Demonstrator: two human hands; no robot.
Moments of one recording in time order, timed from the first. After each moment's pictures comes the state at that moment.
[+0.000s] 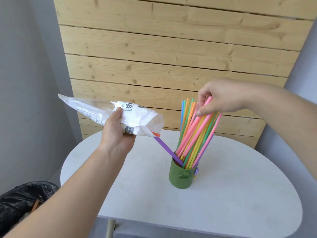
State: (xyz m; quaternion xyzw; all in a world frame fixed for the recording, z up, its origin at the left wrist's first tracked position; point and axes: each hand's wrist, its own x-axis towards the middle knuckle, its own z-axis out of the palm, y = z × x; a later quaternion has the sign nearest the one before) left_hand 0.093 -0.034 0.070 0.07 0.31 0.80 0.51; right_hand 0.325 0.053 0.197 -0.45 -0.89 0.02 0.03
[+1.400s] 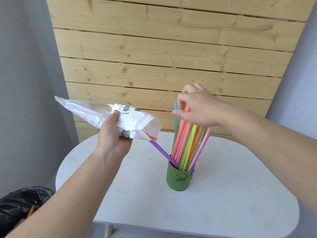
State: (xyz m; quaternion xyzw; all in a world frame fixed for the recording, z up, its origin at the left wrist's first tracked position) left_hand 0.096 -0.035 0.070 0.08 0.31 0.79 0.52; right_hand 0.301 0.066 0.149 -0.39 -0.91 -0.08 0.11
